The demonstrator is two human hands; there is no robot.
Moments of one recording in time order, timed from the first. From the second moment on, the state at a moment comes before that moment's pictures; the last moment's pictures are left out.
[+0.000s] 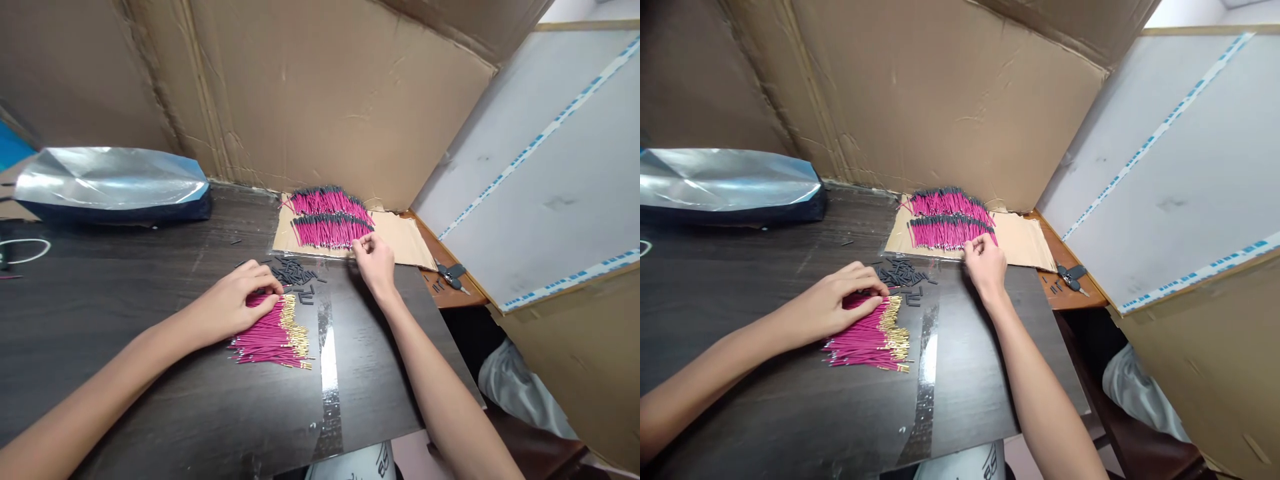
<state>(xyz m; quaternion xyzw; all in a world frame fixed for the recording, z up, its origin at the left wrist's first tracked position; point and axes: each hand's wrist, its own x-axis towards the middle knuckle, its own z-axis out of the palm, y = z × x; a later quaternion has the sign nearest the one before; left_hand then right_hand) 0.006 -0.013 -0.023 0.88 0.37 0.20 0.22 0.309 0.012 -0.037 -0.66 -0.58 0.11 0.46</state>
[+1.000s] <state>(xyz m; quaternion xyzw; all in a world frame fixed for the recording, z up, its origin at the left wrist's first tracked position) 0.000 -0.009 -0.013 0.85 0.43 0.19 0.24 0.249 -0.036 -0.024 -0.45 -0.87 0.11 0.16</state>
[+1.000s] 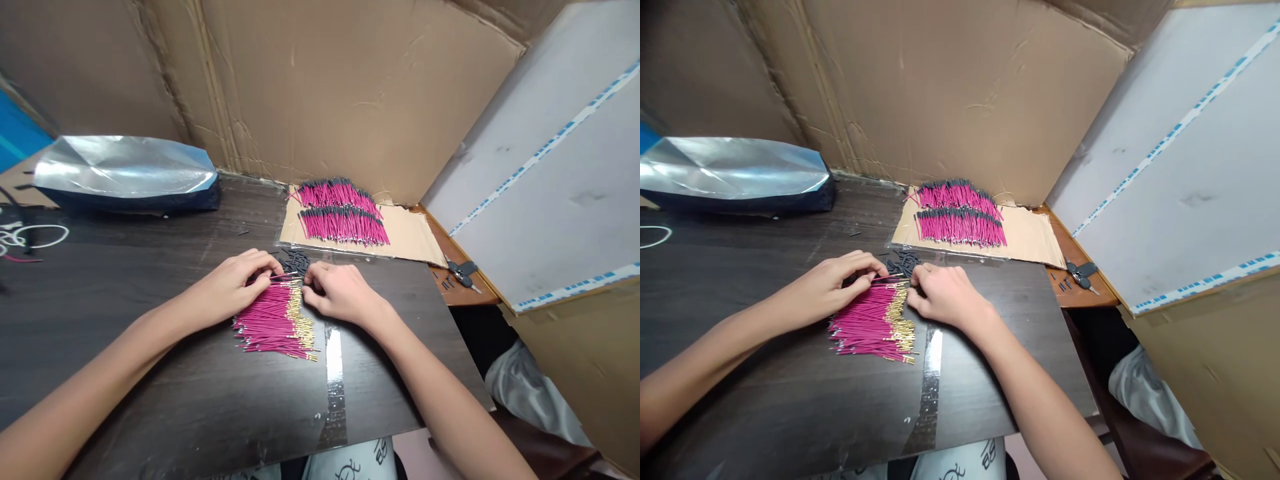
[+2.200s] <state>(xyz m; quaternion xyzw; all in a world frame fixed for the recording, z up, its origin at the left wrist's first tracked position) 0.005 -0.018 -0.014 0.87 0.37 0.21 0.23 0.244 -0.039 -0.026 -0.43 -0.87 0.11 0.20</state>
